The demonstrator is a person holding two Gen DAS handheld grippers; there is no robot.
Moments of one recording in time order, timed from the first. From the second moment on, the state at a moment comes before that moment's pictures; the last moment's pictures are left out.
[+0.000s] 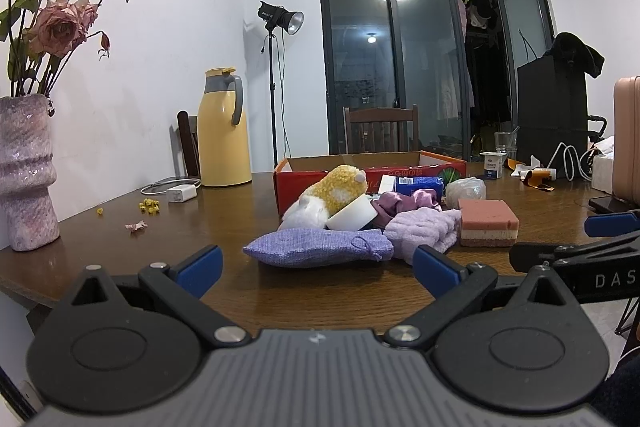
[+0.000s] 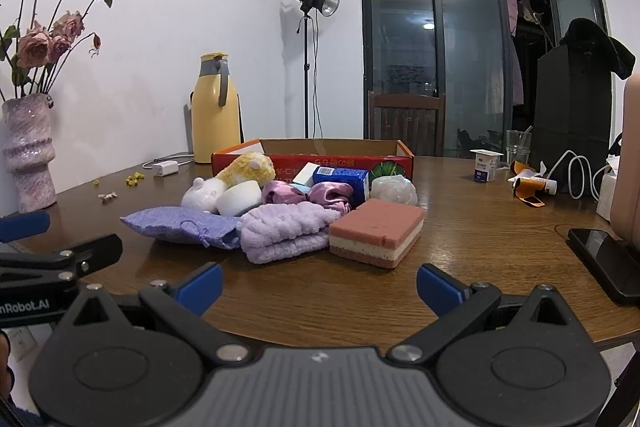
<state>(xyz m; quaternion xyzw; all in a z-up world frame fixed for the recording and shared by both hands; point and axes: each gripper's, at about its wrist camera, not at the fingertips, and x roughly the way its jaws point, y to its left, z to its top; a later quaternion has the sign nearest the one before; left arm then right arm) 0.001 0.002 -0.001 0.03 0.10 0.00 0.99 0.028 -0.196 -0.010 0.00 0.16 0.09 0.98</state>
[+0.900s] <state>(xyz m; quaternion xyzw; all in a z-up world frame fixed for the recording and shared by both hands) 0.001 0.002 -0.001 0.03 0.10 0.00 0.99 0.029 -0.198 -0.009 0.00 0.16 0.09 0.98</state>
